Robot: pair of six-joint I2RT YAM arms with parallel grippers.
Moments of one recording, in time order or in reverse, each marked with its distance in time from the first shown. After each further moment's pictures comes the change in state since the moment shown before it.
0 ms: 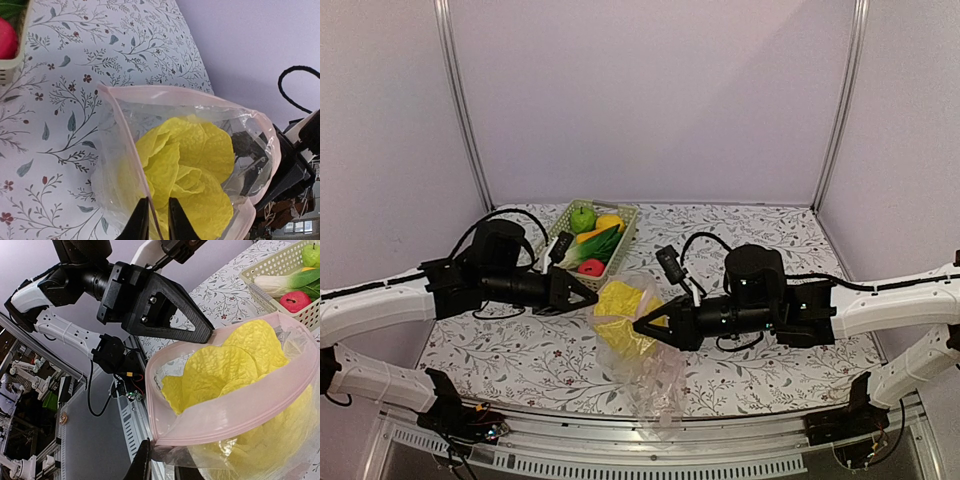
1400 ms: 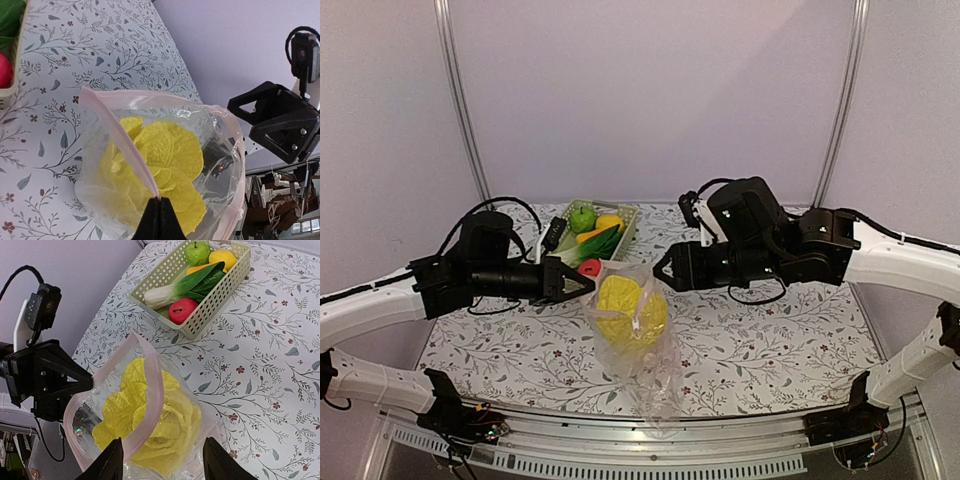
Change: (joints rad) left arm -0.011 -0.052 0.034 0.006 -0.029 0.016; right arm -0.039 0.040 0.487 -0.748 0.411 0.114
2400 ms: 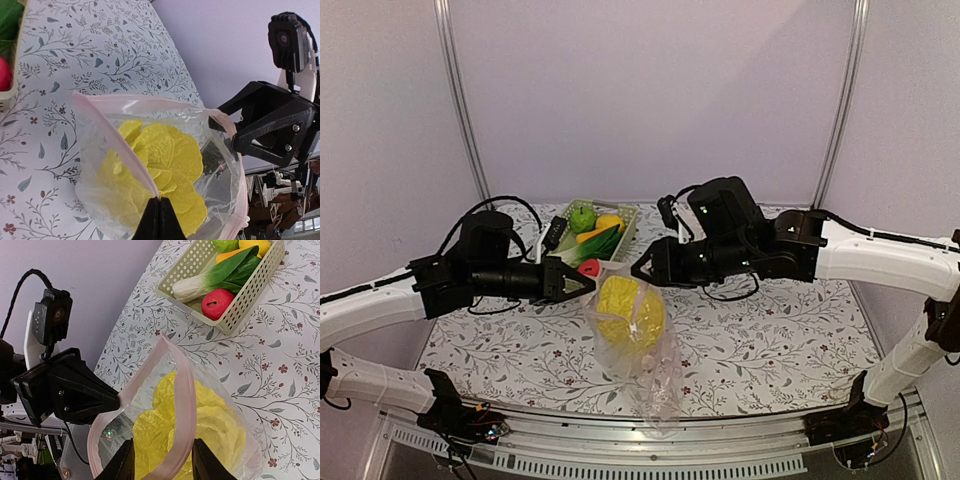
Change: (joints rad) left arm -0.006 0.000 0.004 0.000 -0.006 0.012; right arm -0.048 0.117 0.016 0.152 -0.197 0.103
